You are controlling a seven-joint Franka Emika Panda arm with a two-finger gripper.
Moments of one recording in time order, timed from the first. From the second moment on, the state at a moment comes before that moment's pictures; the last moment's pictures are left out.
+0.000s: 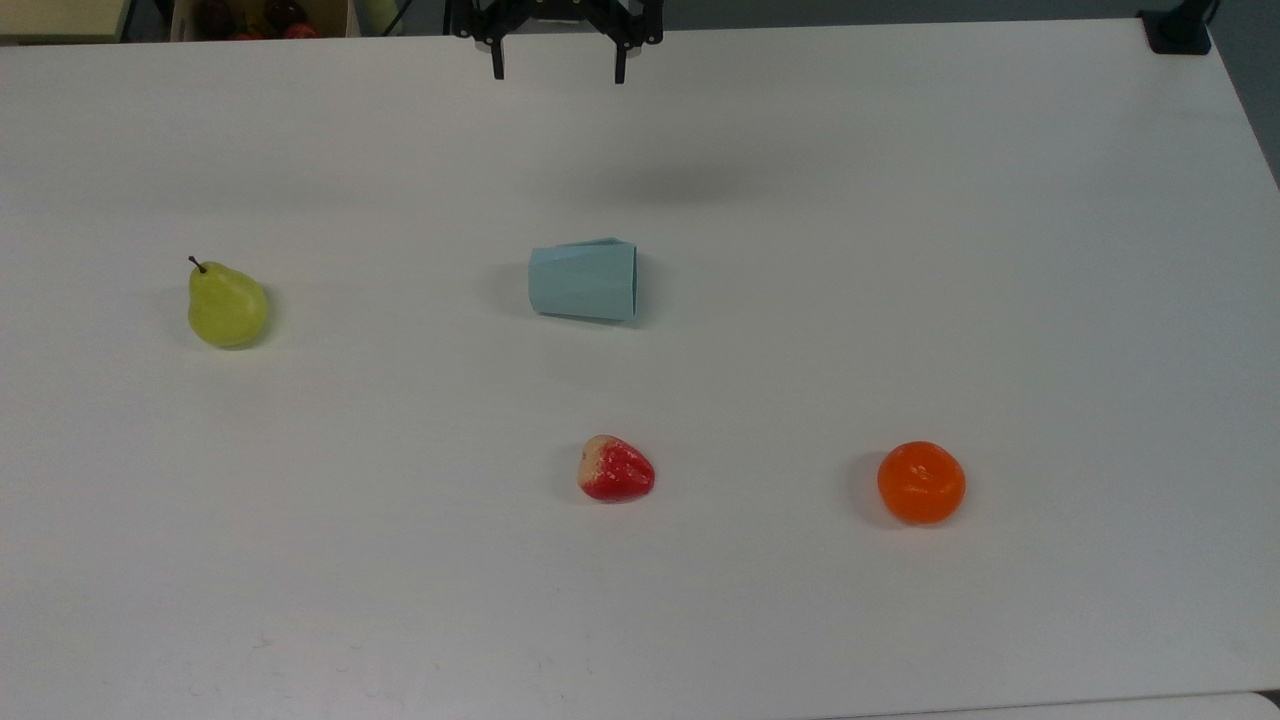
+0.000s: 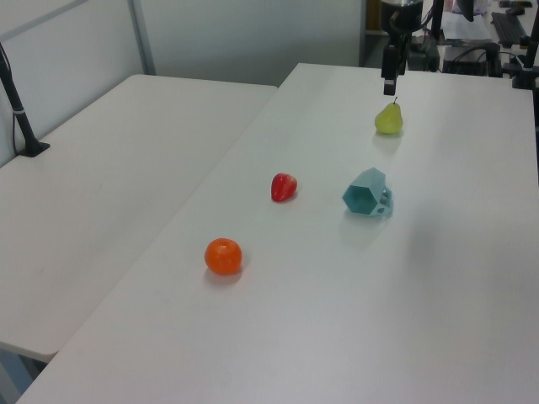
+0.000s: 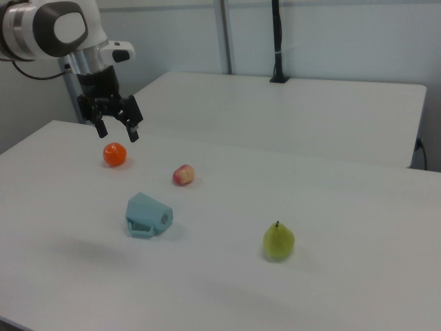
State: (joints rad) arm 0.08 0.06 0.07 -1.61 -0.07 1.69 0.08
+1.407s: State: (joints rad) arm 0.36 0.27 0.08 -1.66 -0.55 1.69 0.45
